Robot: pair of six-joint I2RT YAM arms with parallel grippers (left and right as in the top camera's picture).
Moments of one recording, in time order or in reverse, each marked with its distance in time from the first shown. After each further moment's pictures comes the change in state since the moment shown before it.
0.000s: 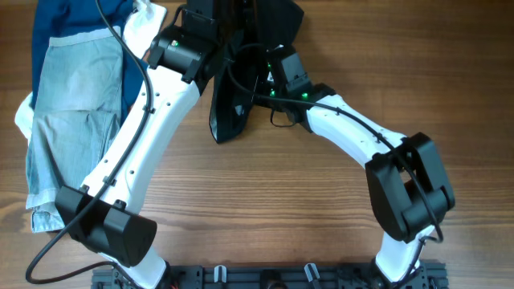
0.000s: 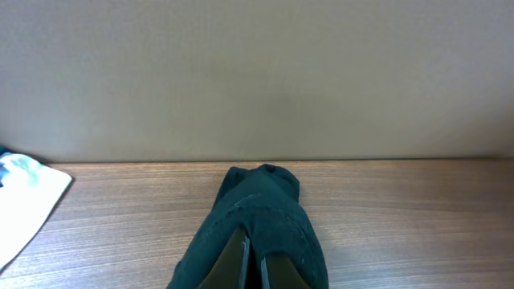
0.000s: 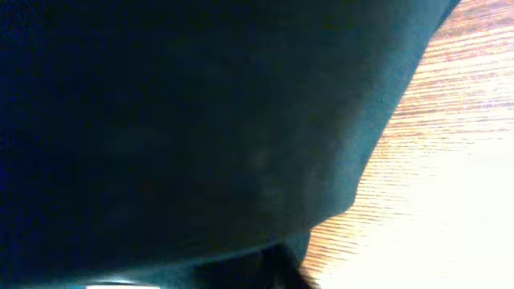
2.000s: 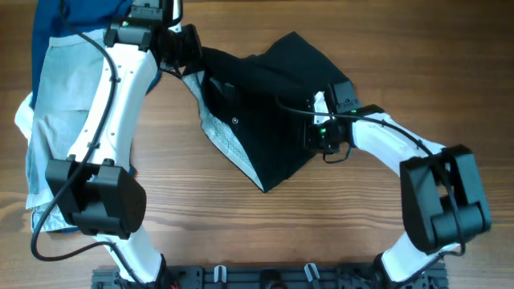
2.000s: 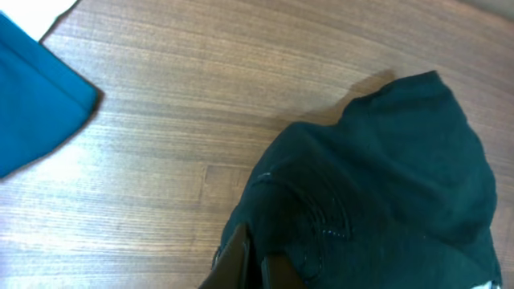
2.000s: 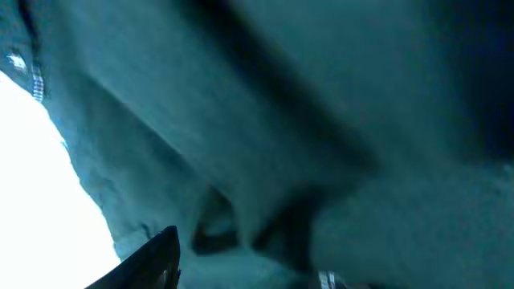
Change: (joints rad) left arm 0.273 0.117 -0.005 -0.497 0.272 -0.087; right arm -0.240 -0.138 -0.340 -0.260 -0.272 -0.338
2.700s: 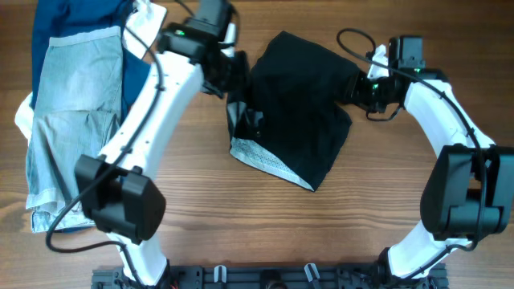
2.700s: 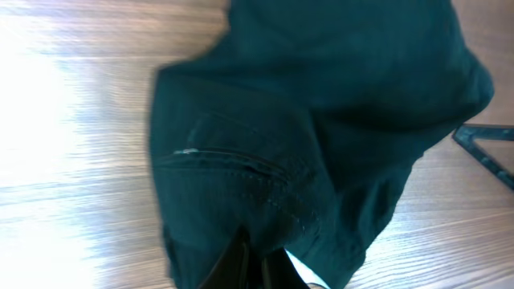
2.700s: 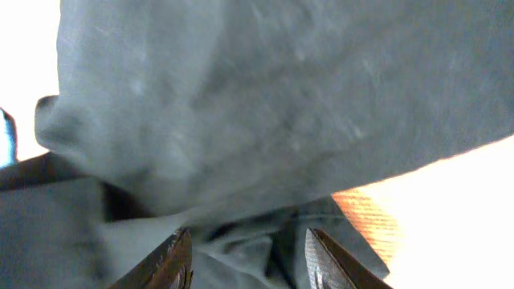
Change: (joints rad) left arm -0.234 0.019 0.000 -0.124 0.083 -0.078; right arm -0.309 0.035 0.333 -0.205 0.001 -0.076
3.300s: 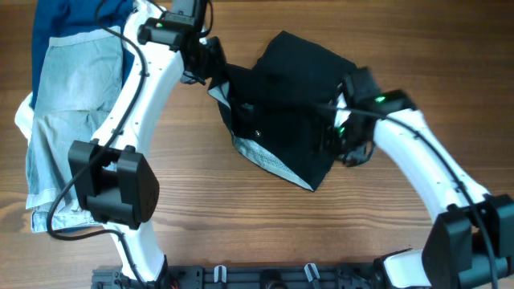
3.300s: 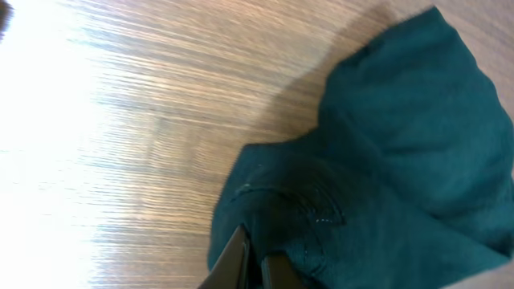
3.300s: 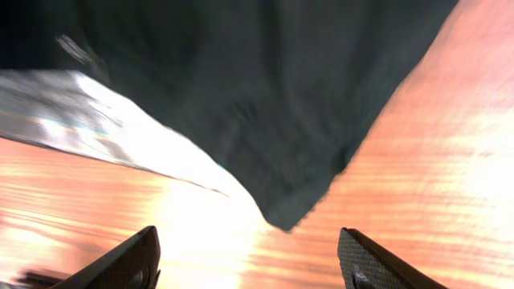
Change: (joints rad) left arm 0.148 0.061 0.000 0.095 -0.063 -0.067; right arm 0.322 -0.259 -0.201 -0.356 0.180 0.175
